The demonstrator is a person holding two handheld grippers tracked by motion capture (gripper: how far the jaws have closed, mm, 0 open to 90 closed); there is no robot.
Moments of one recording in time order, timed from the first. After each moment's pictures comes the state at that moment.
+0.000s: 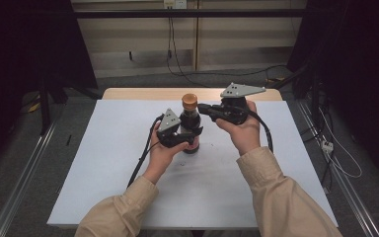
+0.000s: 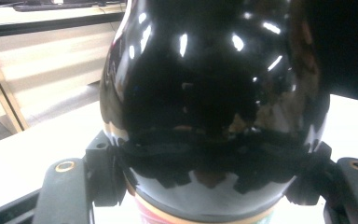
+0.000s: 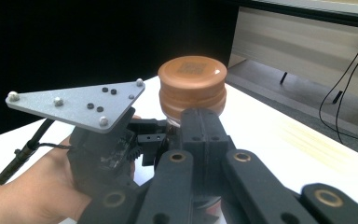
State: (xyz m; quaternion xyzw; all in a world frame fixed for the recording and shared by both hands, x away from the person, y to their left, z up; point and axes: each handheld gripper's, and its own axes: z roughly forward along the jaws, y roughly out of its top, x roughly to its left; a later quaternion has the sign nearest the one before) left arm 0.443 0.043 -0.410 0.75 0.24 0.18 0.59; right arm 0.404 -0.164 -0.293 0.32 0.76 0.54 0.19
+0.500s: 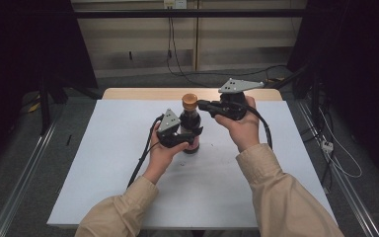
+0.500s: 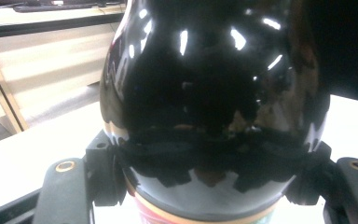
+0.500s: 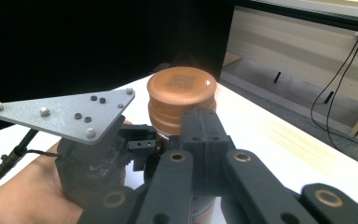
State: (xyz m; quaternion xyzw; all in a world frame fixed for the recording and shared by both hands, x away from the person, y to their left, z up) left arm 0.443 0.043 -0.411 0.75 0.24 0.18 0.59; right arm 0.411 -0.162 -0.286 0.32 0.77 0.52 0.20
